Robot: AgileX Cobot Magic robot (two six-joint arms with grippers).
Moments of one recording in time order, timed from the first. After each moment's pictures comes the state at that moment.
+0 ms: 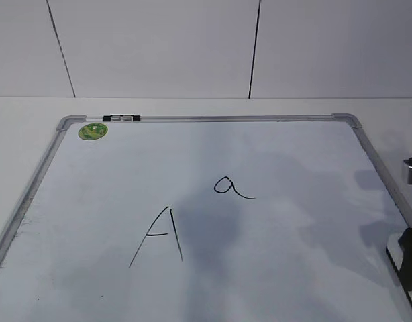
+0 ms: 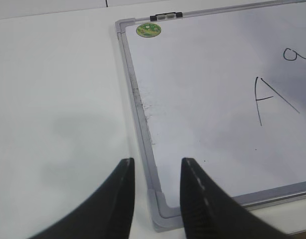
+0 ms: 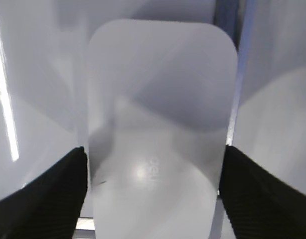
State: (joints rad) left arm -0.01 0.01 -0.51 -0.21 1.11 0.16; right arm 0.06 1.47 -0.73 0.07 0.89 -0.05
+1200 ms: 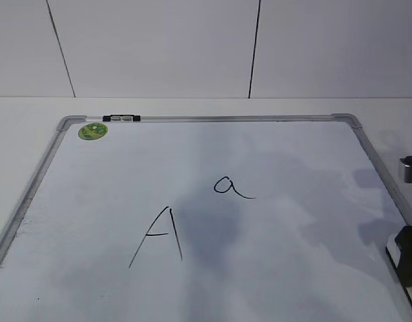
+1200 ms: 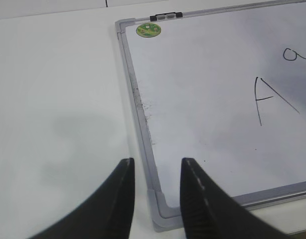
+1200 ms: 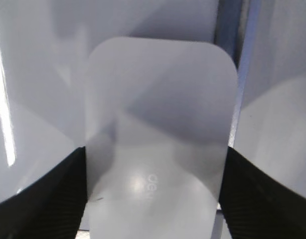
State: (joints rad) left arm -0.01 0.01 -0.51 -0.21 1.11 0.16; right arm 0.06 1.49 -0.74 0.07 0.86 -0.06
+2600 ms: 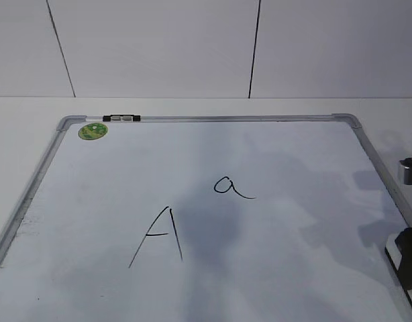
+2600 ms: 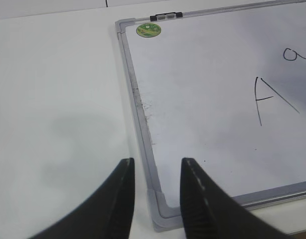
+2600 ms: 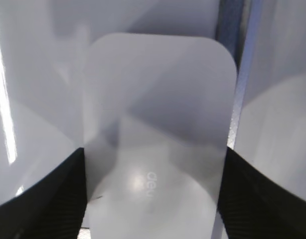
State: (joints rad) left arm -0.01 0.01 -0.51 -0.21 1.11 0.16; right arm 0.06 1.49 -0.74 0.07 0.87 -0.07
